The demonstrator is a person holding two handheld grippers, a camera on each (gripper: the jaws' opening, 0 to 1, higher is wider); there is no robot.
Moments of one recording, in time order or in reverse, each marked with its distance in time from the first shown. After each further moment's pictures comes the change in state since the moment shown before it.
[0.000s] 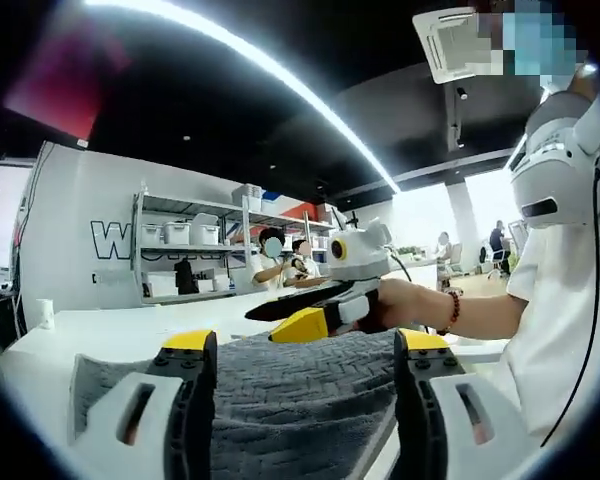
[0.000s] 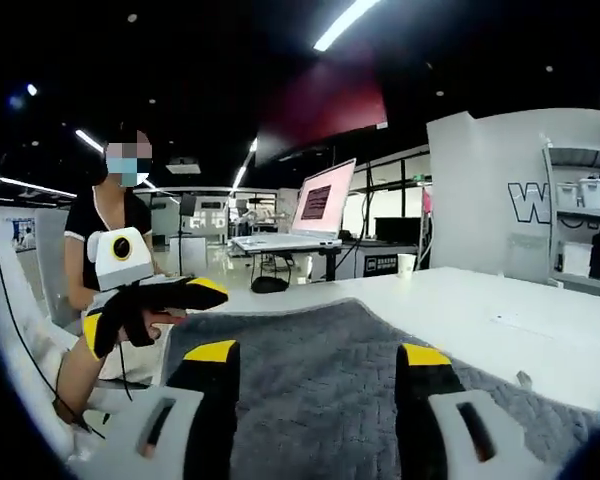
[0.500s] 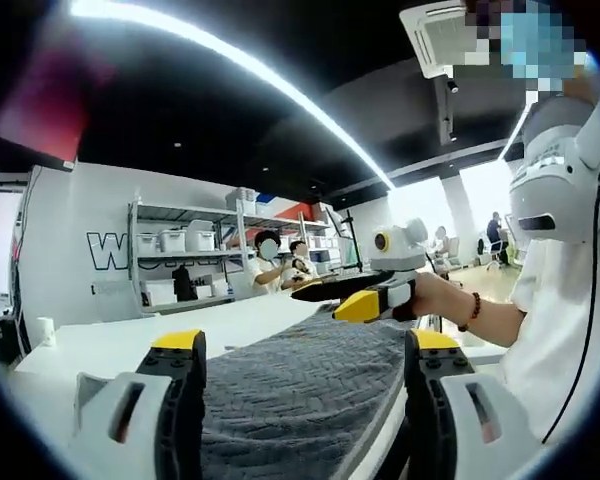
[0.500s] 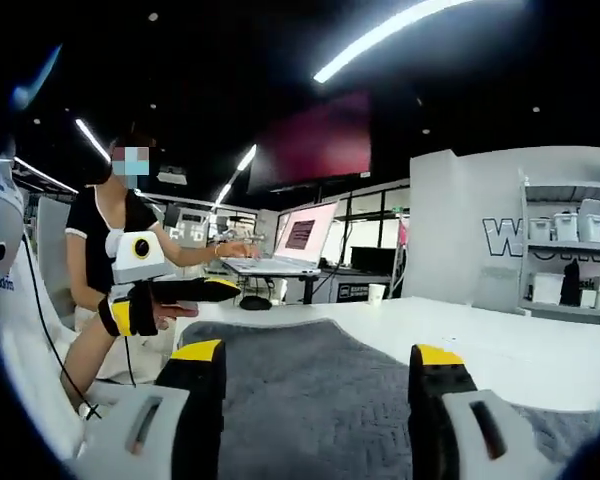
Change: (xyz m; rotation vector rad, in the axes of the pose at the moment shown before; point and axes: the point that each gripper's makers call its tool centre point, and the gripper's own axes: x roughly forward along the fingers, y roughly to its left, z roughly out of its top) left arm 0.004 -0.024 0.024 0.047 0.003 -0.008; right arm -0.089 -0.001 0.022 -0.081 -0.104 -0.133
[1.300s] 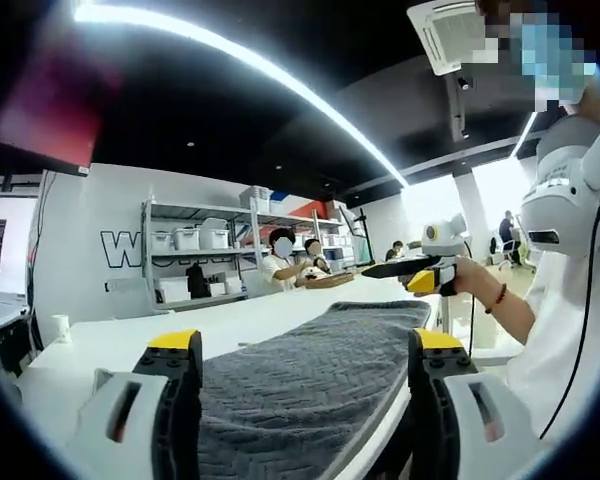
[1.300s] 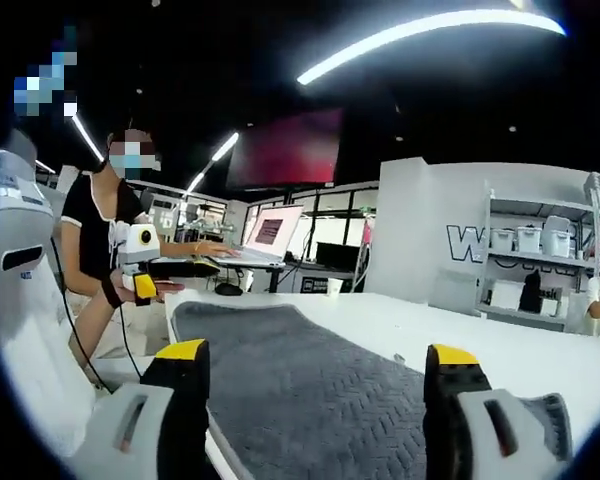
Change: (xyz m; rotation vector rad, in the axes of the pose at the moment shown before) left arm -0.021 0.008 0.005 -0.001 0.006 0.068; right arm -0.103 -0.020 0.003 -0.071 0.049 -0.155
